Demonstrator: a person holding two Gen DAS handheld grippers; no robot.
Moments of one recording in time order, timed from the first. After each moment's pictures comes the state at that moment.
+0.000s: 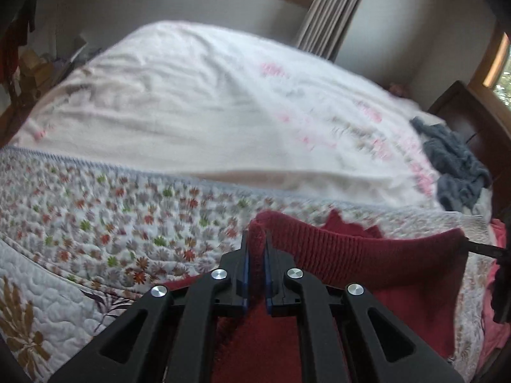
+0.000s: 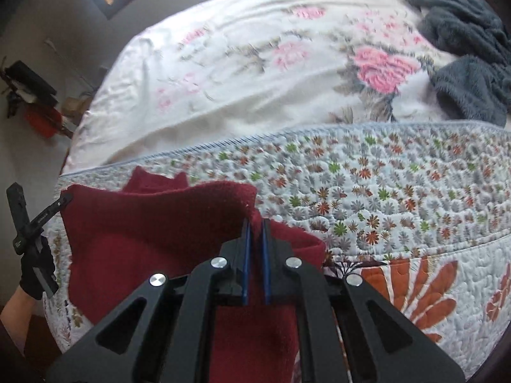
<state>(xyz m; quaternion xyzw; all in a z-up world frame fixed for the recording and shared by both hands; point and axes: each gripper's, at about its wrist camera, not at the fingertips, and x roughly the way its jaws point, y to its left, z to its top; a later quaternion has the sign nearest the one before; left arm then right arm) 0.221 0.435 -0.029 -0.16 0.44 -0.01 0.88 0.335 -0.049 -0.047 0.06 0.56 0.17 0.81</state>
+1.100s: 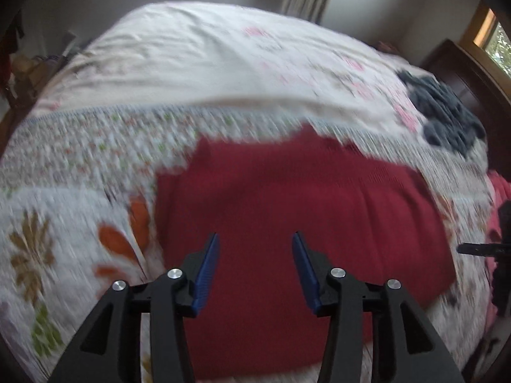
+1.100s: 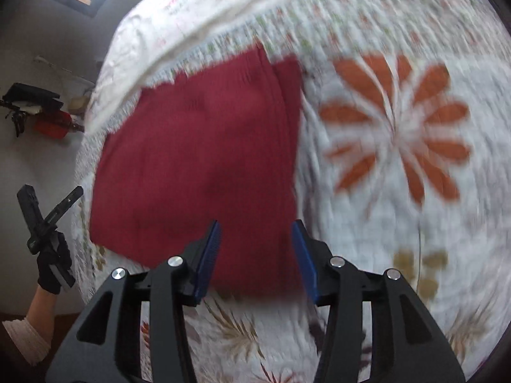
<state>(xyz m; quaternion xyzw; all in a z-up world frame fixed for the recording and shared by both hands) 0.109 0.395 -0.023 -0.11 0.50 -0.05 0.85 0.179 -0.096 -0.079 0.14 0.65 0.17 0.73</state>
